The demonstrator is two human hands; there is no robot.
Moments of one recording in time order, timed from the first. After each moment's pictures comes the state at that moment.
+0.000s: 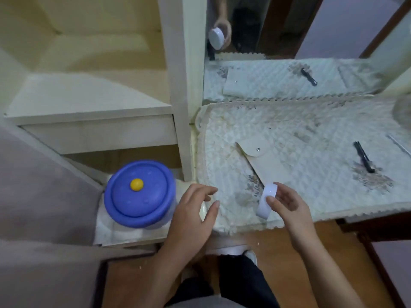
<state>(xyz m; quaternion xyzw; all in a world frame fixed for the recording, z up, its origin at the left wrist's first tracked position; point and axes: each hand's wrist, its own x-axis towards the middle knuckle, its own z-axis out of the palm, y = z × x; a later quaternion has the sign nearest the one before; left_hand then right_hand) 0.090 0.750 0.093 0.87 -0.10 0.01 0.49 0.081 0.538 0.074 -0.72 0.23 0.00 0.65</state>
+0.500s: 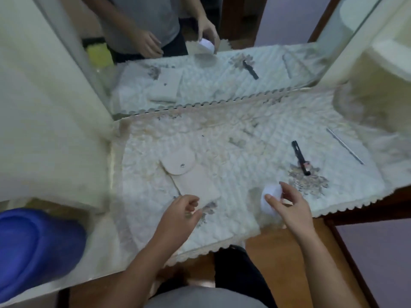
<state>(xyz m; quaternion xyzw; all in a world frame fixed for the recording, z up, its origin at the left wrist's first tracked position) 0.162 0.567 0.054 0.88 -0.05 -0.19 0.44 0.119 0.319 0.050 -0.79 0.33 -0.01 0.52</state>
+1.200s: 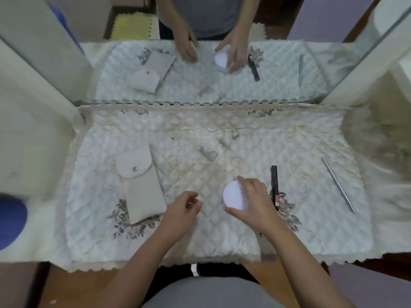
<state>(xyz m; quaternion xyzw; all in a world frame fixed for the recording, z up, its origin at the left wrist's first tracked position) 0.200 0.400 0.018 0.86 0.12 -0.21 0.46 0.219 0.199 0.008 -0.94 -0.01 0.18 0.30</state>
